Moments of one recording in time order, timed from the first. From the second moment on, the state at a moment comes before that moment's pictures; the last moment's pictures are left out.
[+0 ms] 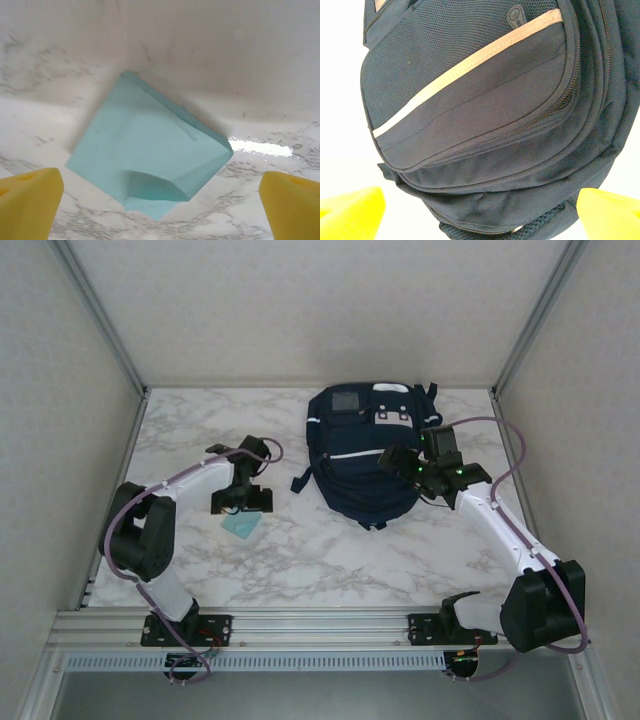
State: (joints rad) left arm -0.45 1.71 1.16 -0.96 -0.09 -0.50; right arm 0.31 1.27 0.99 -0.58 -0.10 0.73
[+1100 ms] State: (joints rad) left arm -0.40 1.82 1.28 -0.94 0.06 -0.44; right arm 0.40 1.24 0.96 -0.44 -0.23 0.68
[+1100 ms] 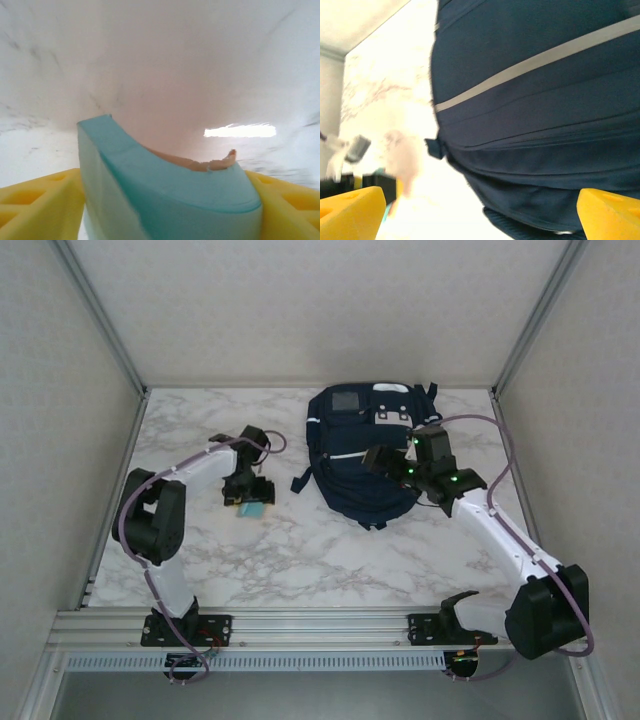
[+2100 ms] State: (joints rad) left arm -0.44 1.57 1.17 -0.47 0.30 -1.26; right arm 0.77 1.71 1.12 0.06 -0.28 0.48
